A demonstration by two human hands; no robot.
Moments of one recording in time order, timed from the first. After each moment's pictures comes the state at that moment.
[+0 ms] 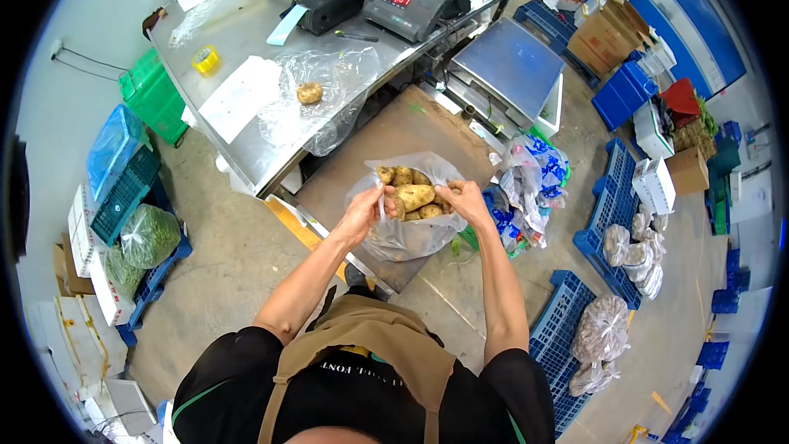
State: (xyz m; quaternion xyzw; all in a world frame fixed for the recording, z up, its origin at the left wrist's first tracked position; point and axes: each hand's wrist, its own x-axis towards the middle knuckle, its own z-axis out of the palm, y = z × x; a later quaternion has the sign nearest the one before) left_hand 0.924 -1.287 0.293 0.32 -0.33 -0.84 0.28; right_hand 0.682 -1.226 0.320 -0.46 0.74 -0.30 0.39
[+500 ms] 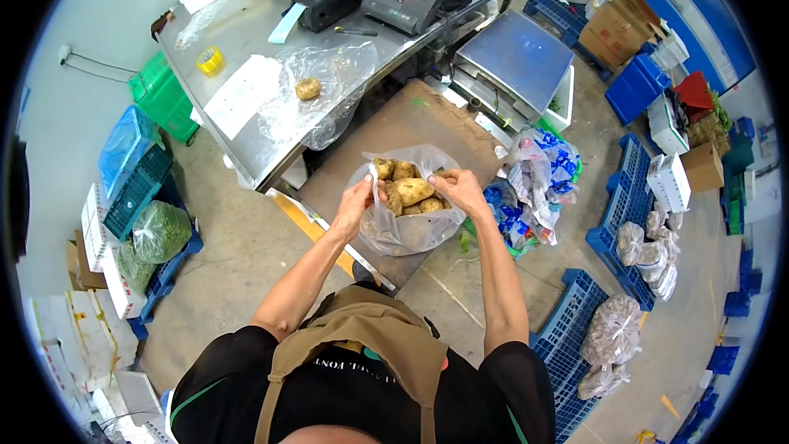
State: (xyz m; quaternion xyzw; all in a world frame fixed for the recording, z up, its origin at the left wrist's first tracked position) left_hand 0.919 -1.279 0.285 0.41 -0.46 -0.72 0.31; right_hand 0.670 -1.228 0.309 -0.48 0.71 -0.33 0.40
